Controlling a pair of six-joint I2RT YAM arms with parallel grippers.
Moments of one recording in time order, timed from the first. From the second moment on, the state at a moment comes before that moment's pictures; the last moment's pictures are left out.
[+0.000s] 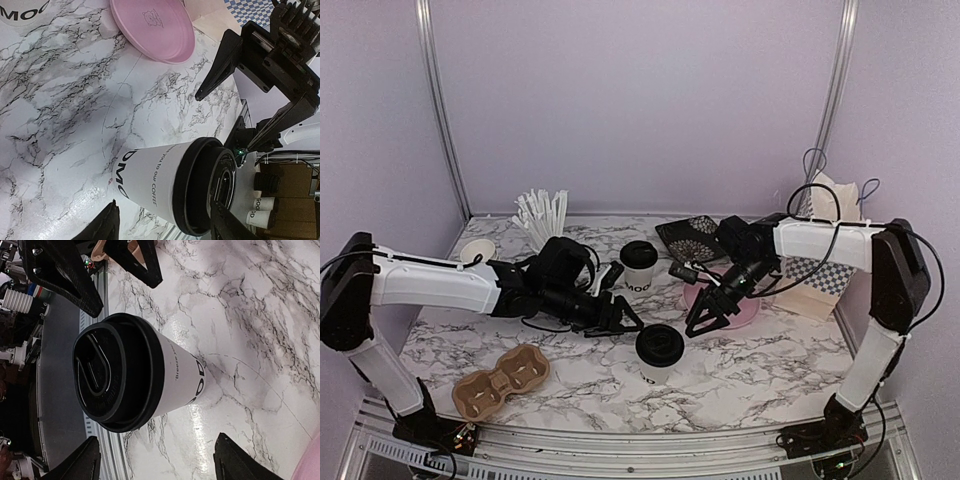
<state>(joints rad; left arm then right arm) -0.92 1.62 0.99 -0.07 0.44 -0.76 0.56 1.75 1.28 -0.98 -0.89 -0.55</state>
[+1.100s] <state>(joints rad) -0.93 1.74 1.08 -0.05 0.46 -0.74 0.59 1.91 1.30 -0.94 -0.83 -0.46</state>
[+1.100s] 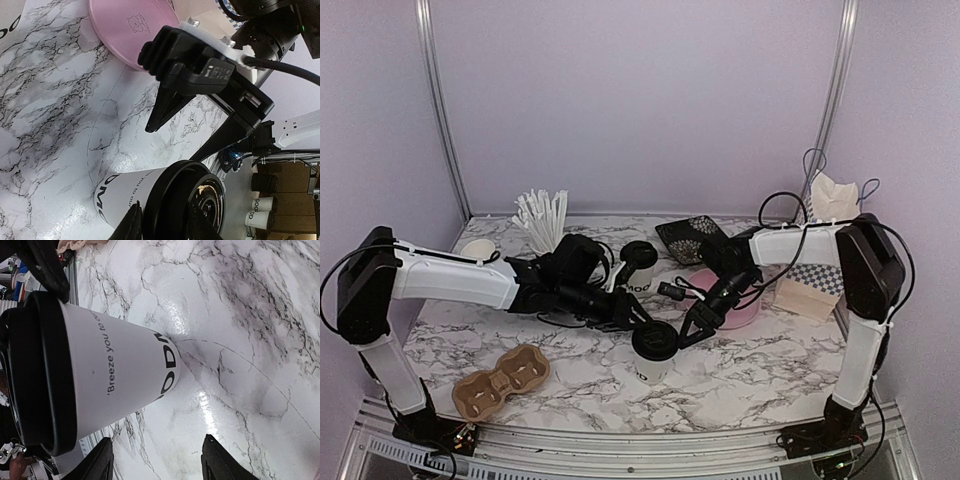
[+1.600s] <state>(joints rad) -0.95 1.71 1.08 -0.10 0.42 -0.68 0.59 1.86 1.30 -0.93 -0.79 -0.46</state>
